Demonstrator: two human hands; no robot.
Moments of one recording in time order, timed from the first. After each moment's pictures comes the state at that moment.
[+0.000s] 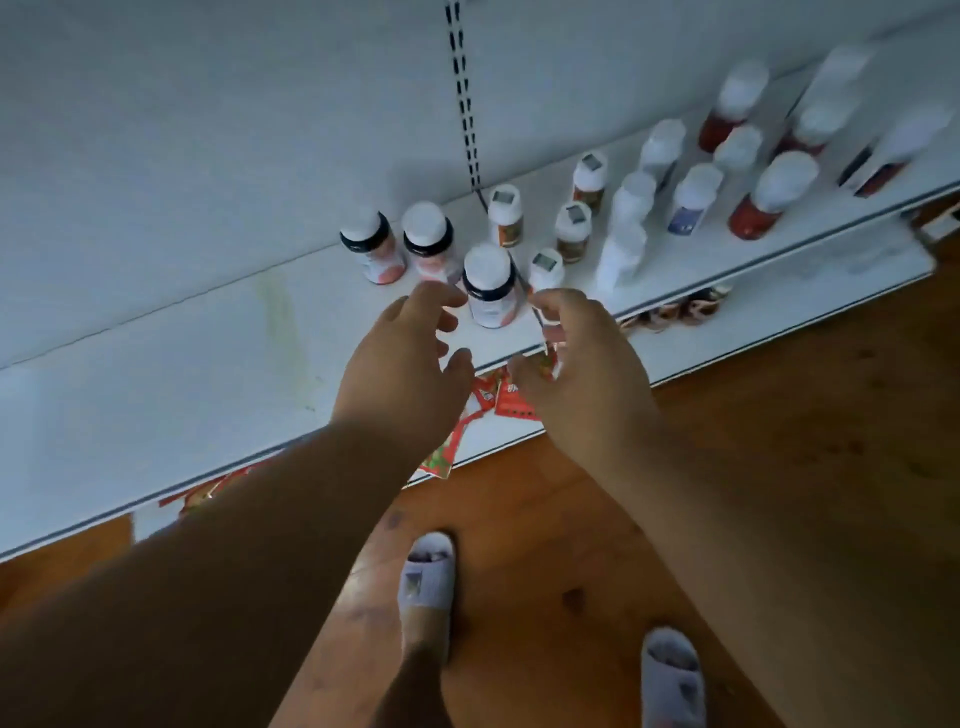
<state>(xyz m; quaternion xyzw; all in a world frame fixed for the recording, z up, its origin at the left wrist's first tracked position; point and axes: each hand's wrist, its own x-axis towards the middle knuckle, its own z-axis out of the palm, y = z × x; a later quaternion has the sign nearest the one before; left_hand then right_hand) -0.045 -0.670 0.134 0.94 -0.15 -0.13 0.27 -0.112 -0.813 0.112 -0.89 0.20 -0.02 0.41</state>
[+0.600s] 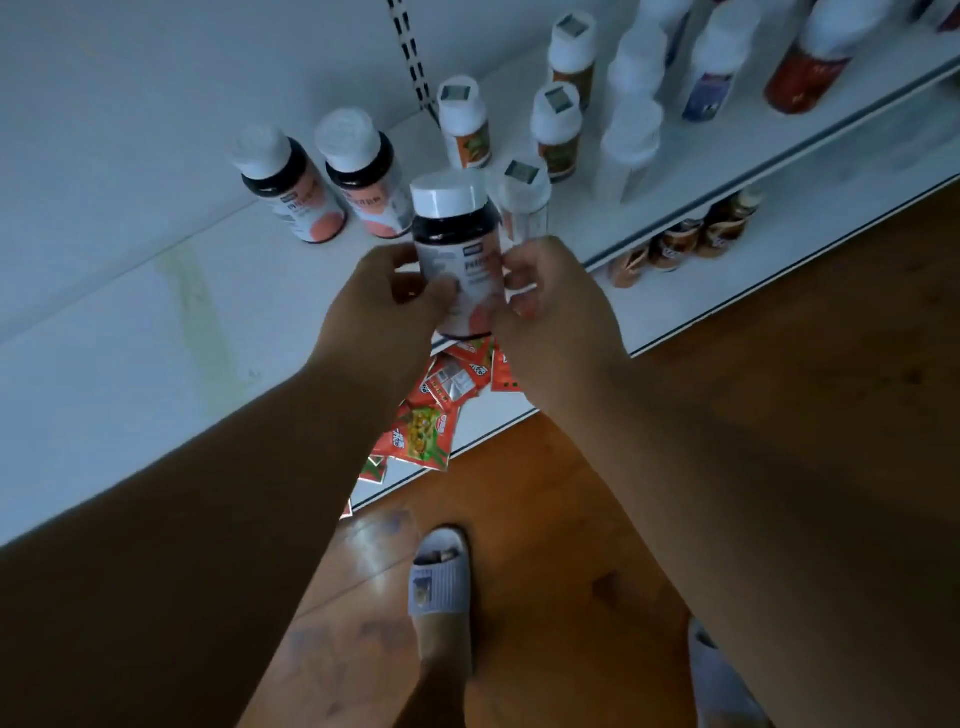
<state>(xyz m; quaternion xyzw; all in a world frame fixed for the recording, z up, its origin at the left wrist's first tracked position) -0.009 -0.692 0.035 0.85 -0.03 -0.24 0.47 -0.081 -0.813 0.014 -0.80 0.27 -0.05 0.53</state>
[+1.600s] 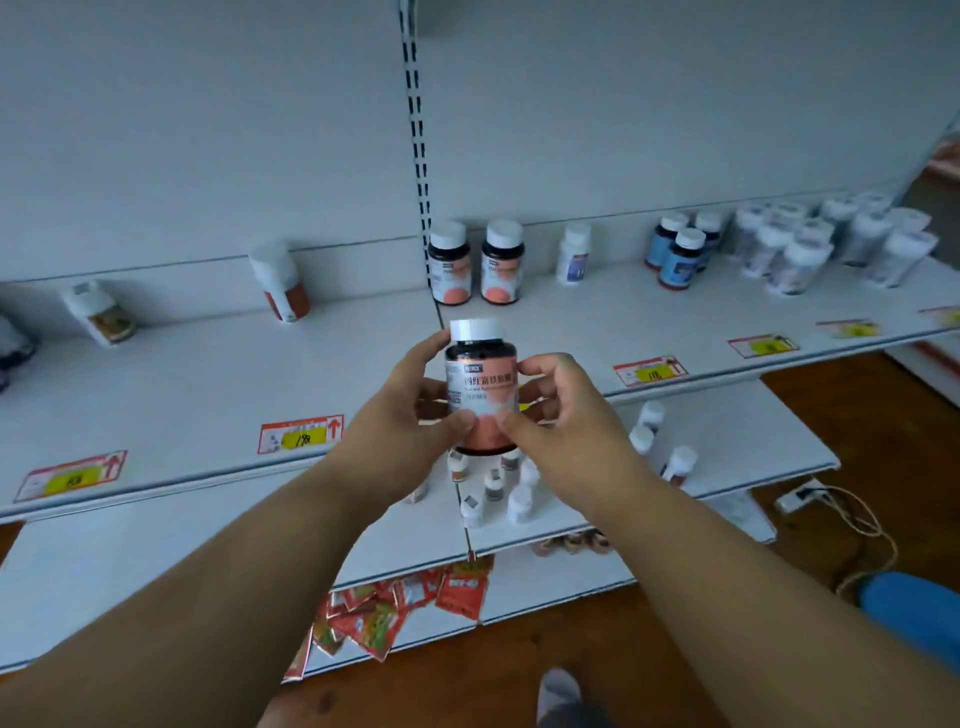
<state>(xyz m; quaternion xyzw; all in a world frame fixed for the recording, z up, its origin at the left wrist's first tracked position) -0.068 -0.746 0.461 0.81 -0.15 -0.13 0.55 -0.125 -0.919 0.464 -0.84 0.10 -0.07 0.54</state>
